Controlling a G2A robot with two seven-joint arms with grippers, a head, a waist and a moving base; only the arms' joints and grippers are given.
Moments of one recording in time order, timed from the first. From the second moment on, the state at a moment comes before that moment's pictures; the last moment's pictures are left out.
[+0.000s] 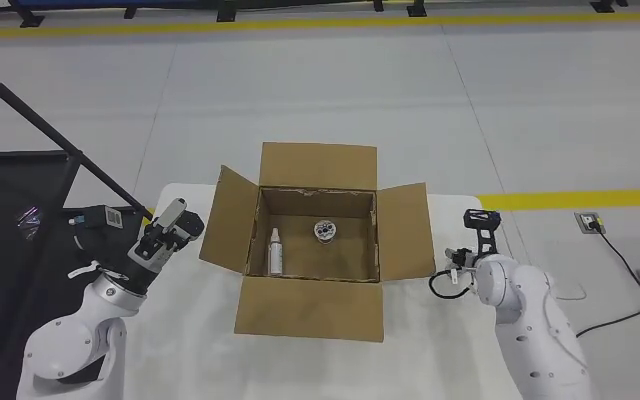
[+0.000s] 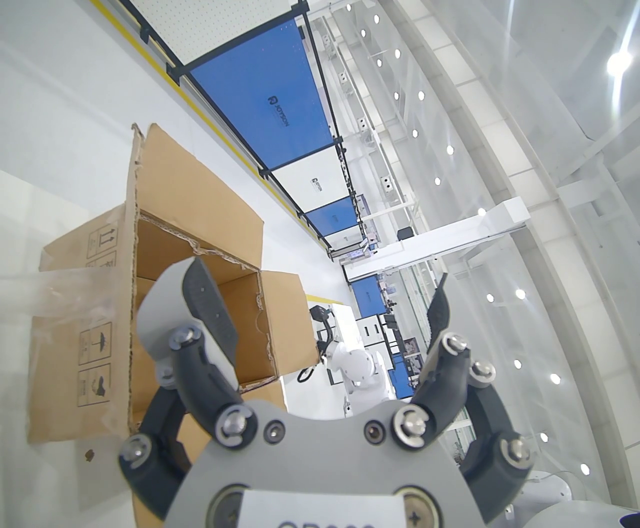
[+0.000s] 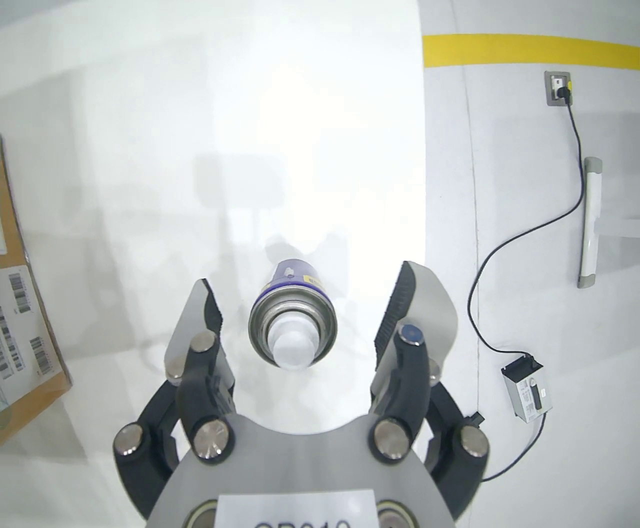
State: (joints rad) left arm 1.22 -1.25 -1.81 -1.83 -0.15 -0.13 -0.69; right arm -0.93 -1.27 1.46 -1.51 -1.35 0.28 1.01
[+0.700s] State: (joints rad) left arm 1.26 -1.25 -1.80 -1.86 -0.16 -0.13 -0.65; right arm -0.51 -1.41 0.82 -1.52 -1.28 0.14 1.10
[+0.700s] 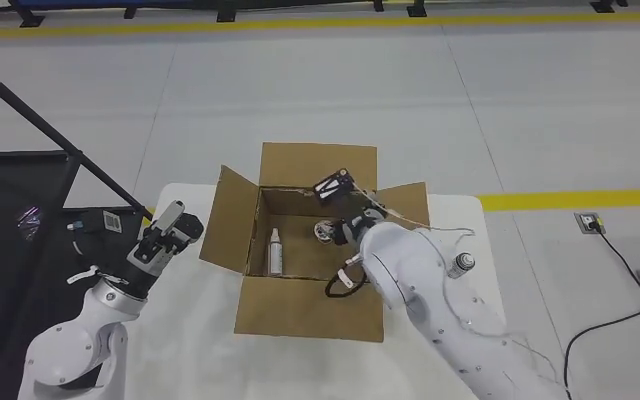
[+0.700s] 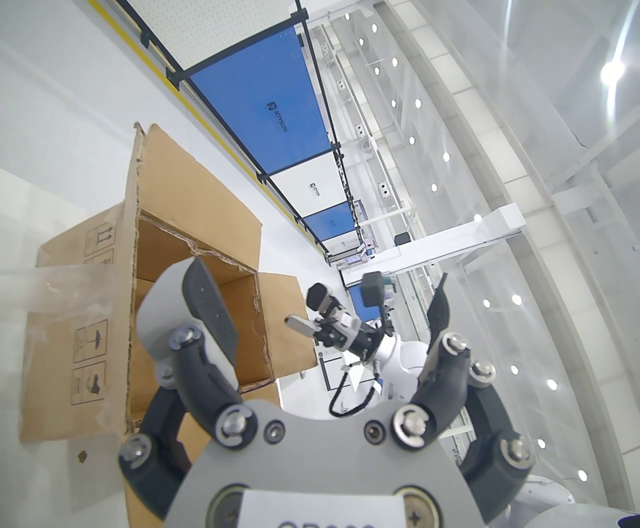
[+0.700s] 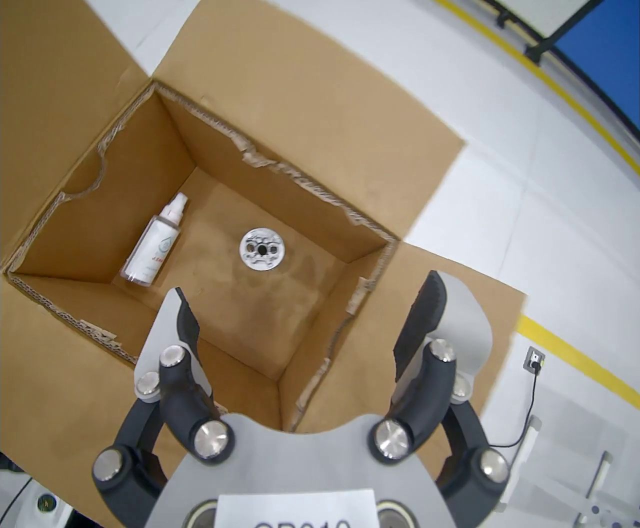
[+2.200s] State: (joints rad) left arm 1.26 -1.25 -1.80 -1.86 -0.16 -0.13 -0.65; right arm -0.16 -1.84 0.59 -0.25 -0.80 0.12 0.58
